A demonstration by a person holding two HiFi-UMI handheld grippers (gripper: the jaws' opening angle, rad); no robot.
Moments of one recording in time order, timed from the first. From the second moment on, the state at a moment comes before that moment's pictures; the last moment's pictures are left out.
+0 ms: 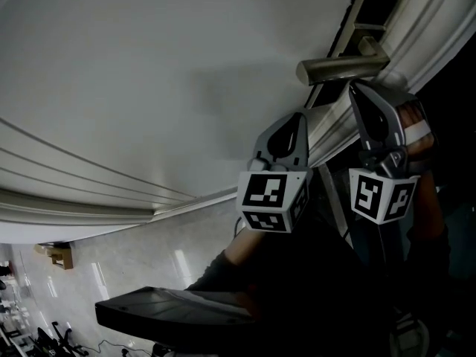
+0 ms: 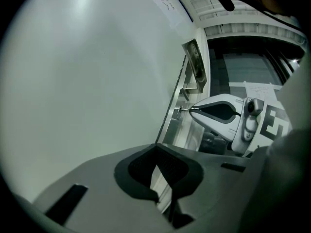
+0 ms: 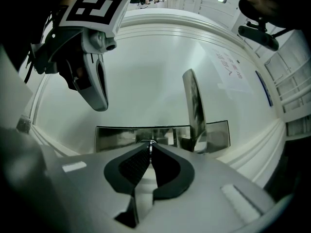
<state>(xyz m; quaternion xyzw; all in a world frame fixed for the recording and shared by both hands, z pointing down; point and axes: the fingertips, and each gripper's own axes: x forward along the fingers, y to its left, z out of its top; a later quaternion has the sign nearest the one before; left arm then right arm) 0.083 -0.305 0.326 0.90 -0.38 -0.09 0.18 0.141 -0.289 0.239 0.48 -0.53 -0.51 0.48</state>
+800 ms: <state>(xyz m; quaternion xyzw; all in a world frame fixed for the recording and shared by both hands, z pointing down) 0.082 -0.312 0.329 0.90 -0.38 -0.09 0.19 0.142 -0.290 0.242 0.48 -0.53 -0.51 0.48</state>
